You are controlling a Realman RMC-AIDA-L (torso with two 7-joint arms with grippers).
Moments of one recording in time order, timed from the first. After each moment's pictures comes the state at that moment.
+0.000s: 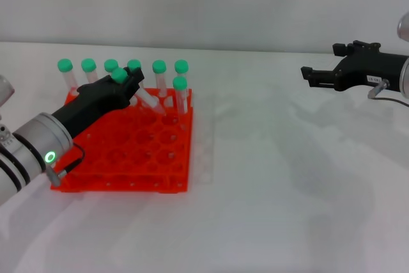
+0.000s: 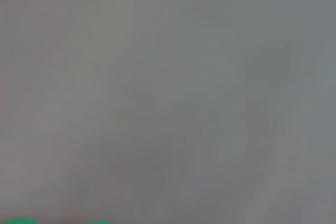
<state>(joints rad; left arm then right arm) -0.47 -2.06 1.27 0.37 0.81 0.97 -1.13 0.51 2.01 -1.39 -1.06 1.28 0.71 -1.24</state>
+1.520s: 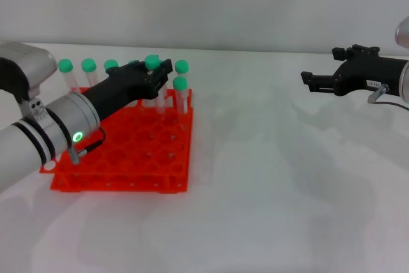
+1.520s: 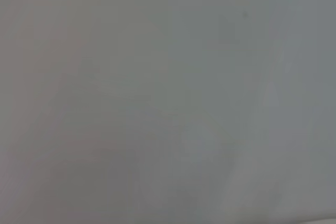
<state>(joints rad) -0.55 -2.07 1.27 0.42 0.95 0.89 -1.12 0.50 2.01 -1.39 -1.05 1.29 0.71 -1.27</state>
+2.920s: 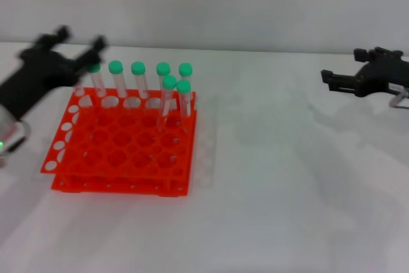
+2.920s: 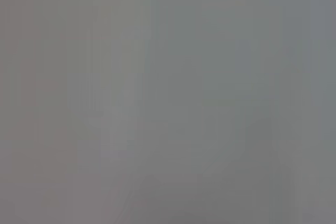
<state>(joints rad) -0.30 -2.08 1.13 0.69 0.93 1.02 -0.99 0.44 2.01 -1.34 -1.06 1.36 0.72 -1.33</state>
